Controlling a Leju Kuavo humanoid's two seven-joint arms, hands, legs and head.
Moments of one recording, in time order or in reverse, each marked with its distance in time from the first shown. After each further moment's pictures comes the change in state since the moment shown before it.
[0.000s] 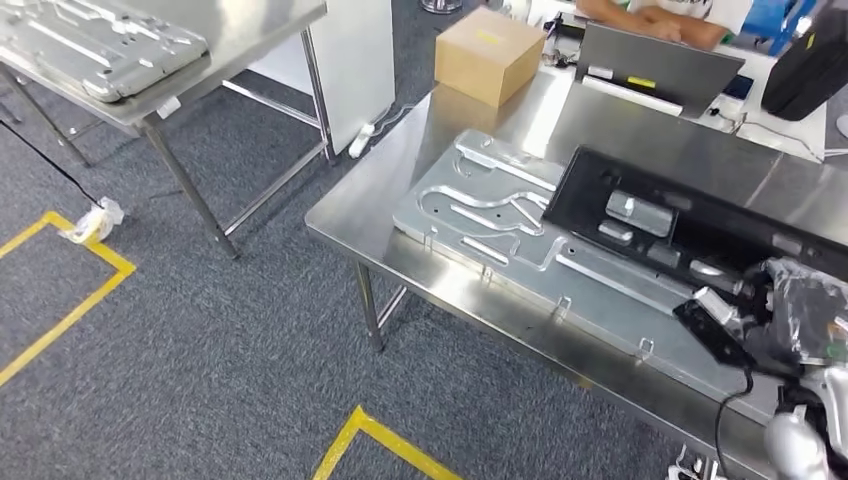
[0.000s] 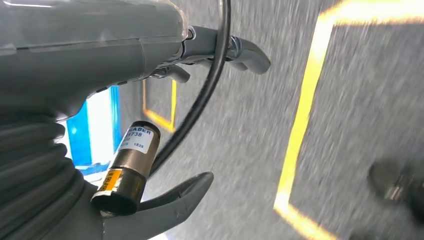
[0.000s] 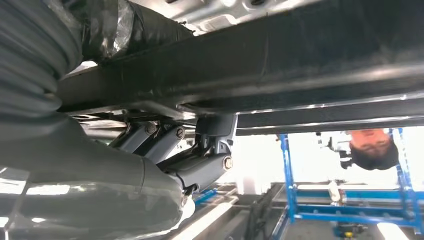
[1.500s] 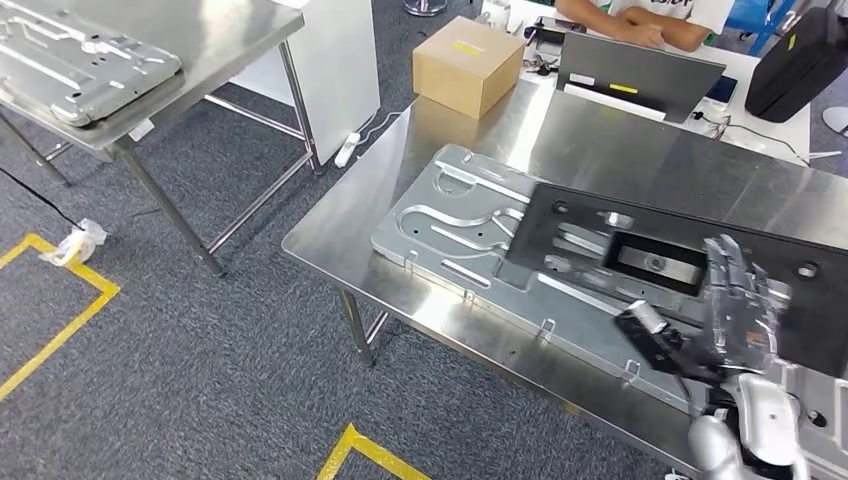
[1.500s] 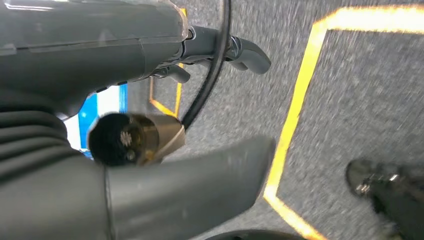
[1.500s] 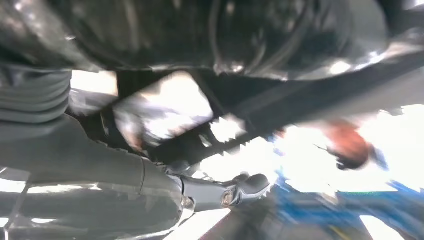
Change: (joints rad) left arm -0.011 -0.005 0.042 0.001 0.070 0.049 0.057; right arm 0.012 0.170 0.112 0.051 0.197 -0.124 -0.008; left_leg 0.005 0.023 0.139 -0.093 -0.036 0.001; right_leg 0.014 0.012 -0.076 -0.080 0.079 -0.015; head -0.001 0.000
